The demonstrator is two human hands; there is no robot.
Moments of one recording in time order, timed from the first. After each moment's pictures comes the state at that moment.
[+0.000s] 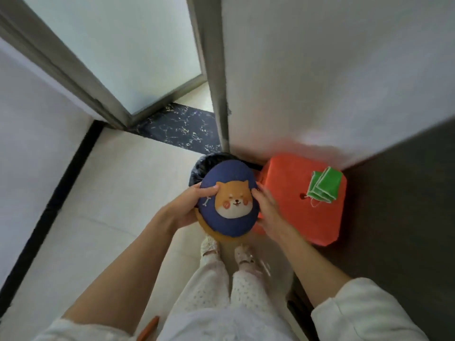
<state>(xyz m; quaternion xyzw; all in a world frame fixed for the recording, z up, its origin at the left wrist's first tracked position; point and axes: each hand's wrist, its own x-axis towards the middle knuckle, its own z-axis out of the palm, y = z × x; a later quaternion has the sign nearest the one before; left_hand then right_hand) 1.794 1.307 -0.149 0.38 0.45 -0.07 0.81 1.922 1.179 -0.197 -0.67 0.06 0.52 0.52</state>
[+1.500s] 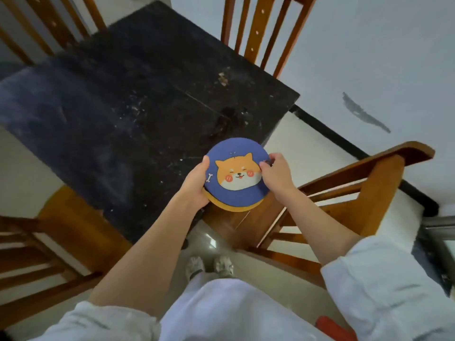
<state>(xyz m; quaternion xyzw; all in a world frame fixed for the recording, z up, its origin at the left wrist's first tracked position) 1.219 0.661 -0.074 -0.24 0.50 0.74 0.38 1.255 0.827 -0.066 -0.36 -0.82 0.44 -0.04</state>
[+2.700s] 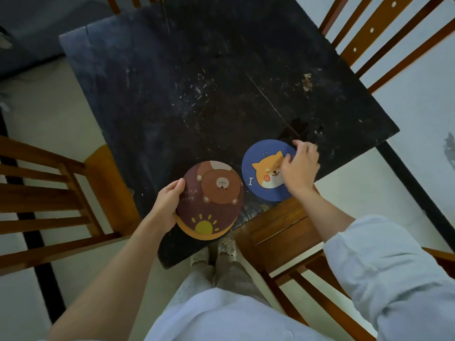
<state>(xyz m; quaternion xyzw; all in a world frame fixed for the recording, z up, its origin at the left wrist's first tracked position) 1.205 0.546 -0.141 -0.42 0.59 0.65 0.22 1.125 0.805 -0.149 -0.16 -0.96 0.24 -0.02</state>
